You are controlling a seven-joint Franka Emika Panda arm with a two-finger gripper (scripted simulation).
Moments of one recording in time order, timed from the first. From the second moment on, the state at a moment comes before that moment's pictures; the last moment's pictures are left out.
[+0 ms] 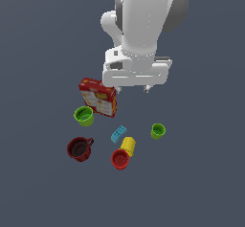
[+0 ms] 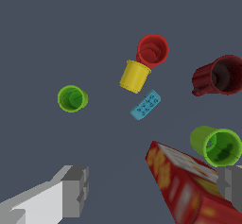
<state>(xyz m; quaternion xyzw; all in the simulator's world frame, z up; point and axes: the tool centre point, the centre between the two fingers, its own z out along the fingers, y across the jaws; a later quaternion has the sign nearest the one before) -0.010 0.037 0.292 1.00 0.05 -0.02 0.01</state>
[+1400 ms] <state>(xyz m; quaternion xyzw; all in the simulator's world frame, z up) 0.028 0.052 0.289 1.00 0.09 0.00 0.02</state>
